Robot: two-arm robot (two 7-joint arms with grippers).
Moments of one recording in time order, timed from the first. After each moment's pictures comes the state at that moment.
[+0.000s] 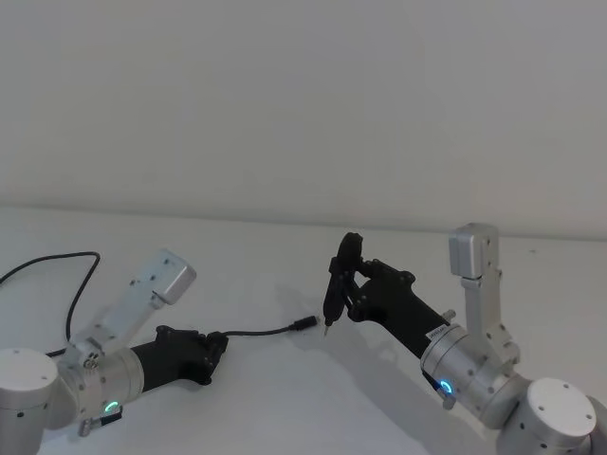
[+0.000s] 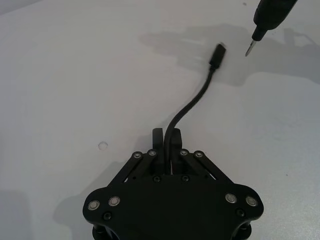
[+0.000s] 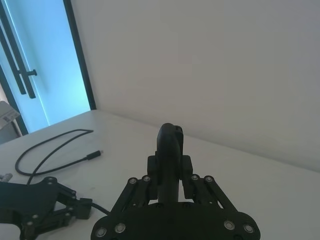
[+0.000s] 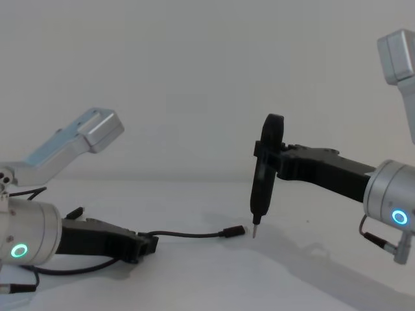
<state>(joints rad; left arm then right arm) -0.42 0.41 0.48 -1.38 -0.35 0.38 -0.42 0.38 0.21 -0.38 -1.26 0.41 -0.07 0.42</state>
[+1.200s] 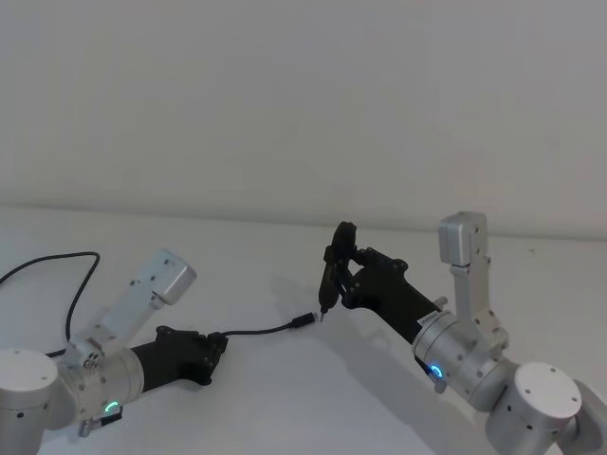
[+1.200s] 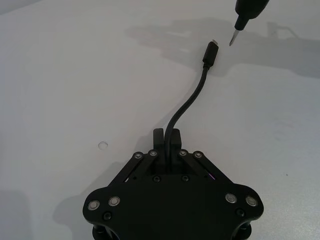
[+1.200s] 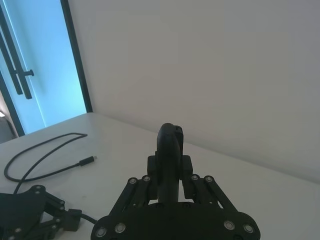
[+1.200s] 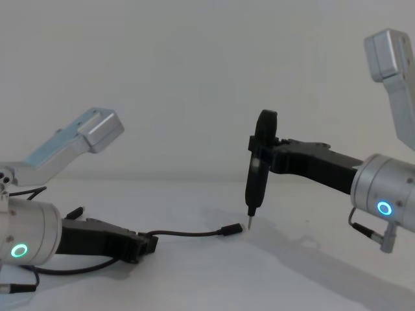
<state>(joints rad) -0.42 0.41 0.48 -1.38 -0.35 0.38 -0.42 0.44 0.18 -0.38 -1.17 0.39 -0.11 0.43</state>
